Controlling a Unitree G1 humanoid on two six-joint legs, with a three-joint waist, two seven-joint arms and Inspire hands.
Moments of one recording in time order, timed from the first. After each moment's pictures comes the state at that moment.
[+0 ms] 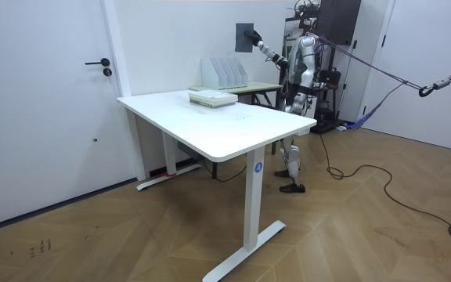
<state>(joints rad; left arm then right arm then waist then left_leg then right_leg) 0.23 0.29 -0.10 1.12 -0.56 -0.01 -0.41 -0.49 -0.49 -0.19 -0.04 0.19 0.03 -0.61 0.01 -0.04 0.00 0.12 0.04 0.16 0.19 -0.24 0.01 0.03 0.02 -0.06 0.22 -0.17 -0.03</state>
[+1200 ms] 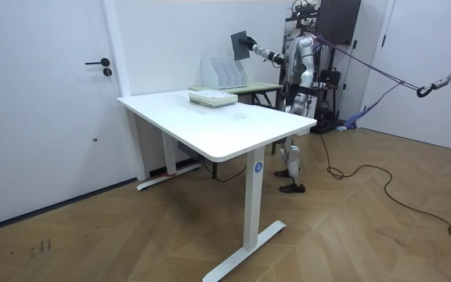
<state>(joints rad) 0.23 0.29 0.00 1.11 -0.50 0.04 -0.39 -0.60 -0.62 -0.19 0.35 0.23 0.07 -0.66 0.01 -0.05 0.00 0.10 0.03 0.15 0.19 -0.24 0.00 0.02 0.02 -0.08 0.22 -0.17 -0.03</state>
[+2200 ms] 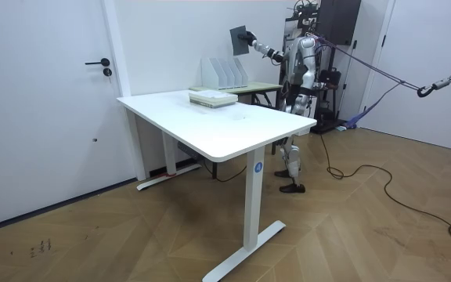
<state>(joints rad) 0.23 0.30 0.02 1.11 -0.50 0.05 -0.37 -0.66 -0.66 -0.18 0.35 0.19 0.10 -0.66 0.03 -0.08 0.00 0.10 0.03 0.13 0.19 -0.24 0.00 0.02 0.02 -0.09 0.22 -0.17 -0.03</state>
